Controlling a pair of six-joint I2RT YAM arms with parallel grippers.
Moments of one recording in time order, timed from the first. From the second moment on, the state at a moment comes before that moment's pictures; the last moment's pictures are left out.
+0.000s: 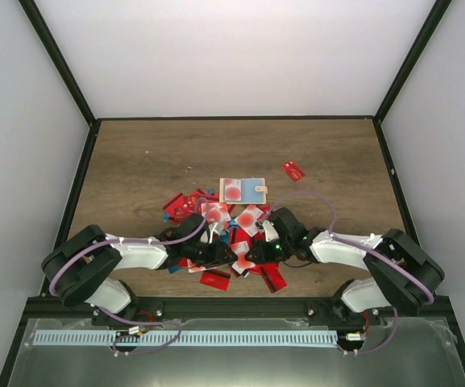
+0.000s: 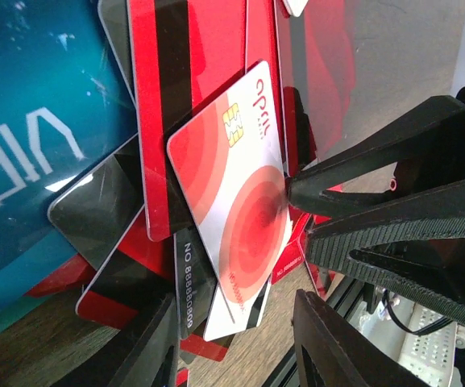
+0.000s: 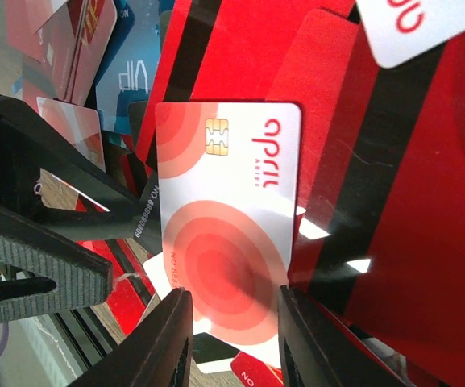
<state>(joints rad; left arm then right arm) -0.83 1.48 0.43 0.26 0.54 -0.99 0.73 1.37 0.47 -0.07 -0.50 0.63</state>
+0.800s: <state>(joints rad) -0.85 1.49 0.40 0.33 0.44 -1.02 0.73 1.48 0.46 0.08 -0.63 0.63</state>
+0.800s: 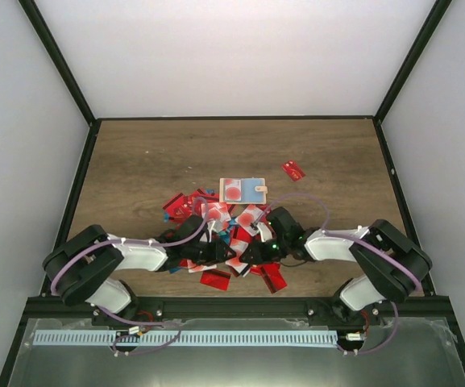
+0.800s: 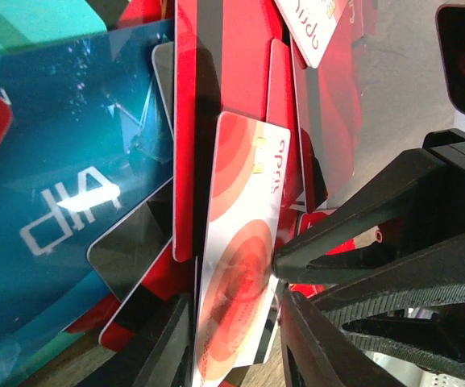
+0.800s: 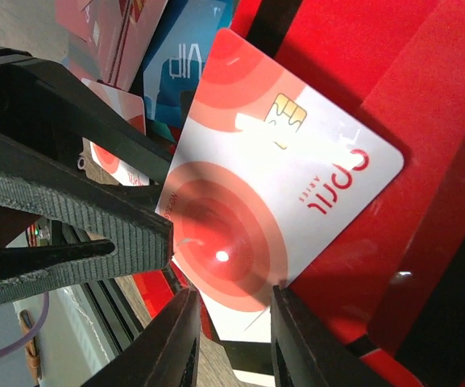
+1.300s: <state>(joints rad) -0.85 1.46 0.40 0.27 0.36 -0.97 0.73 1.53 0.48 0.13 -0.68 0.63</state>
